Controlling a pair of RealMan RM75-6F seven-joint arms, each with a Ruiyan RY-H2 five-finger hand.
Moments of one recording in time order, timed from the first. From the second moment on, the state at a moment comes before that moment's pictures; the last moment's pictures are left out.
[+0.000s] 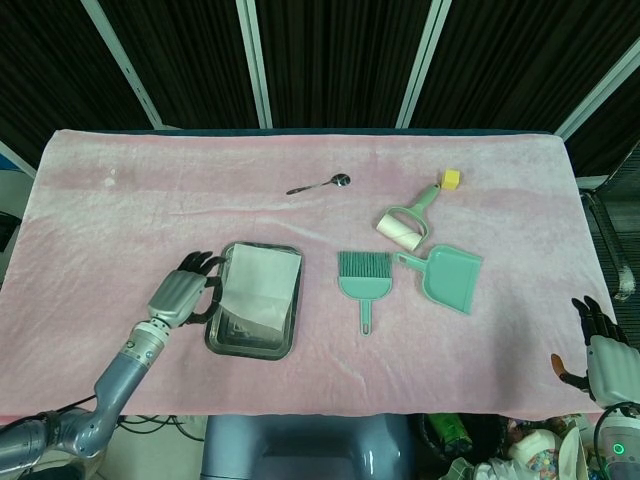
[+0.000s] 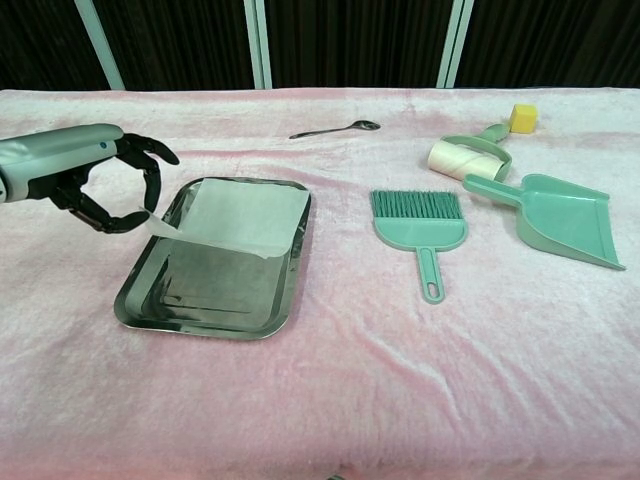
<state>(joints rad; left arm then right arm) -0.62 -1.43 -0.11 -1.62 1.16 0.99 0.25 0.09 -1.03 0.08 -1.81 -1.17 1.29 -0.07</state>
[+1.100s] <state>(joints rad) -0.62 -1.44 -0.11 -1.71 1.04 1.00 0.34 0.09 -1.02 0.08 -1.81 -1.17 1.29 -0.07</state>
